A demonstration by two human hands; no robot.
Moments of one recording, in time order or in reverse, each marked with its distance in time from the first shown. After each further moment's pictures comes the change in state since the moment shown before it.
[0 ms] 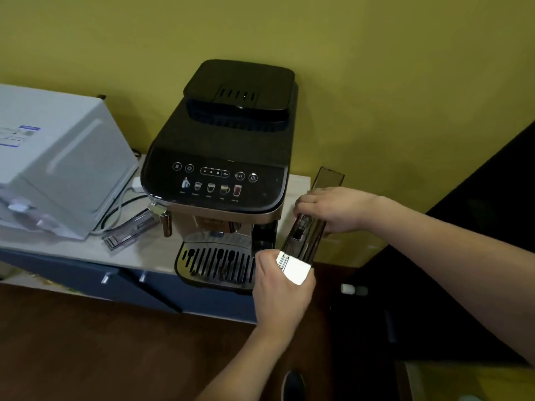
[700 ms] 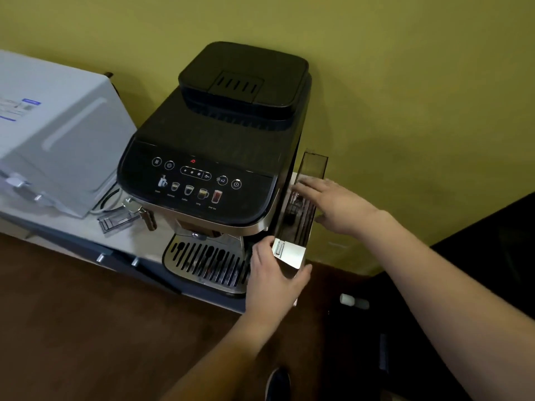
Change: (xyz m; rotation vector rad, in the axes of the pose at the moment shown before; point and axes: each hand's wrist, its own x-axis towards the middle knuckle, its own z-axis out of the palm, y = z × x) left_hand 0.045 0.001 0.043 0.094 -0.033 -0.059; right_hand 0.016 0.038 0.016 0.243 0.094 0.215
